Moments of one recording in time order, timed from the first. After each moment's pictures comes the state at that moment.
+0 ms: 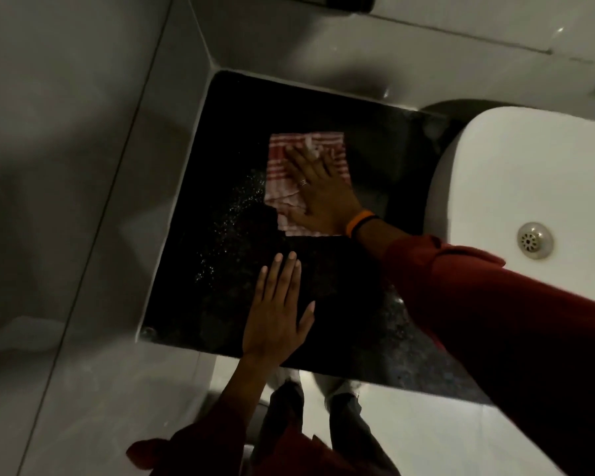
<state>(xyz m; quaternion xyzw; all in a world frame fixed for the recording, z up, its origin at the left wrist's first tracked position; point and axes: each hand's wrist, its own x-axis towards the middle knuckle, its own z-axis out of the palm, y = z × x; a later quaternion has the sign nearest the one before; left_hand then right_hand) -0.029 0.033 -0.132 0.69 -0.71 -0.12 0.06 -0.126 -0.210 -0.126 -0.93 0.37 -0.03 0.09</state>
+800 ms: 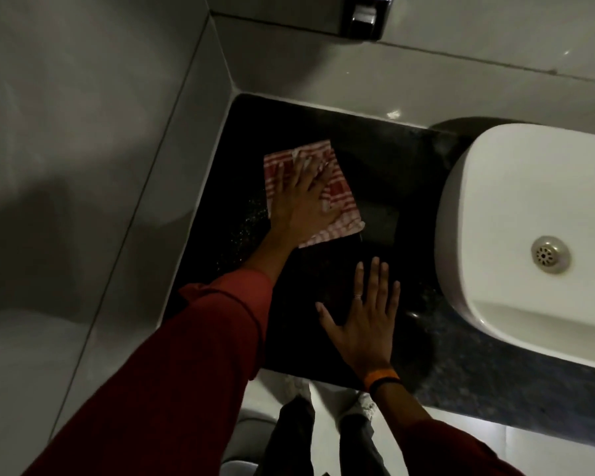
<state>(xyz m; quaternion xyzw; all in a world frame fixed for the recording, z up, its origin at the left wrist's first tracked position) 0.005 -0.174 -0.120 0.69 -0.72 -0.08 0.05 -0.181 0.001 -0.129 -0.74 0.67 -0.04 0.07</state>
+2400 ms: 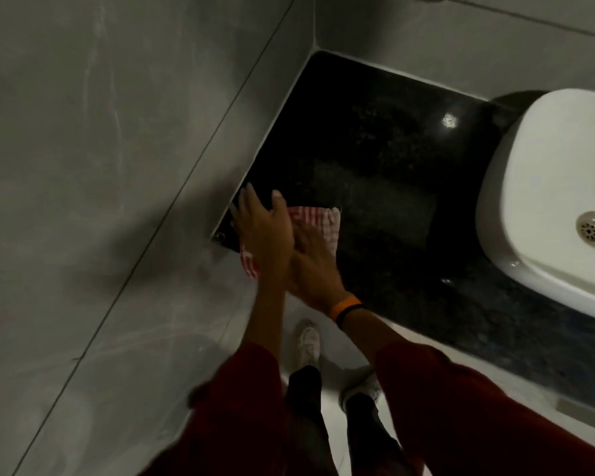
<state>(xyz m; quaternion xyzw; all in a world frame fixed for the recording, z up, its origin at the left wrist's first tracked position) 0.025 0.049 -0.043 0.90 -0.21 -0.17 0.34 -0.087 0.064 -0.101 -0.91 0.32 -0.12 0.24</state>
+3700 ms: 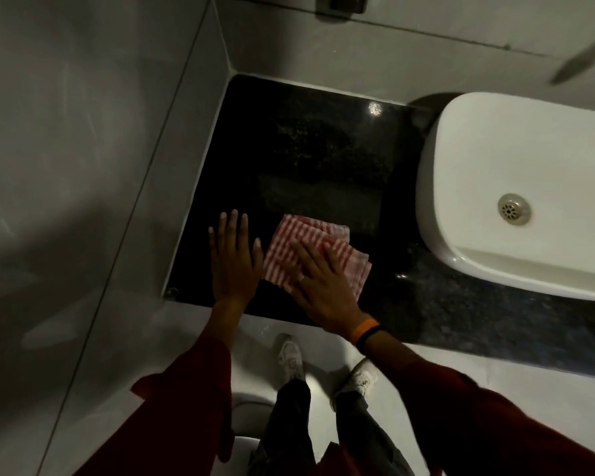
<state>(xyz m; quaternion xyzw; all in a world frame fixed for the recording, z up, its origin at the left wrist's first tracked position) 0.052 0.034 -0.128 0.79 -0.59 -0.06 0.15 -0.154 0.030 -0.100 -0.91 0.40 0.01 0.13</state>
